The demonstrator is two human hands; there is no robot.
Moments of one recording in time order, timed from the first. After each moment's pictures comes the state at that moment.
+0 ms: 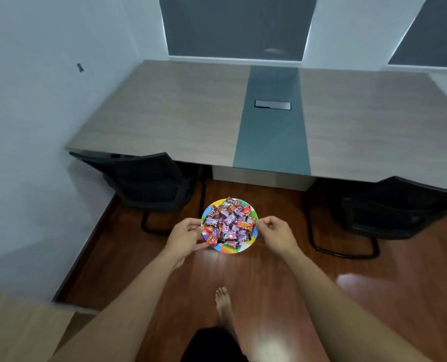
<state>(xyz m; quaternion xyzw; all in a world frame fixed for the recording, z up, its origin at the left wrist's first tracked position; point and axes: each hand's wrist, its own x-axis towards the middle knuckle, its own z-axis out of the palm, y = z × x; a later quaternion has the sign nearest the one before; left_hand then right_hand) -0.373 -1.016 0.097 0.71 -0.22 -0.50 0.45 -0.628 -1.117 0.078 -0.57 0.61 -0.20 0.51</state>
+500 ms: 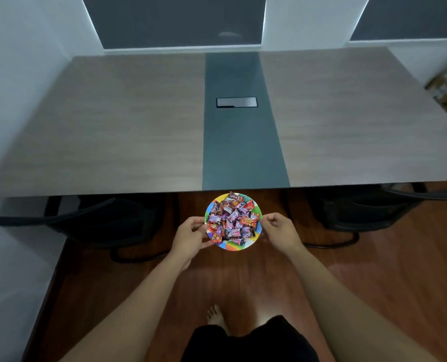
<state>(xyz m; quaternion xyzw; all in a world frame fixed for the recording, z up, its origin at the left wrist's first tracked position) -0.380 -1.250 0.070 0.70 -0.28 -0.53 0.39 -0.638 -1.304 0.073 -0.47 0.67 -0.25 0.52</state>
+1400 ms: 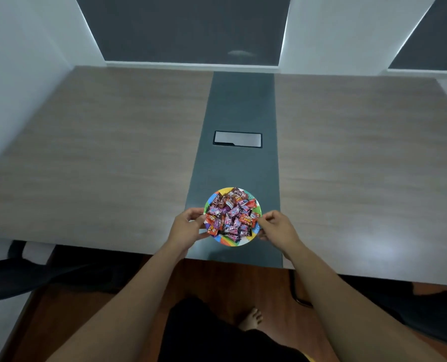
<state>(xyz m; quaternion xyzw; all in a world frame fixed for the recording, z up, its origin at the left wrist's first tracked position) -0.418 -1.585 0.089 0.71 -0.23 -0.51 0.43 -0.670 -1.663 0.067 -0.49 0.62 -0.20 0.57</state>
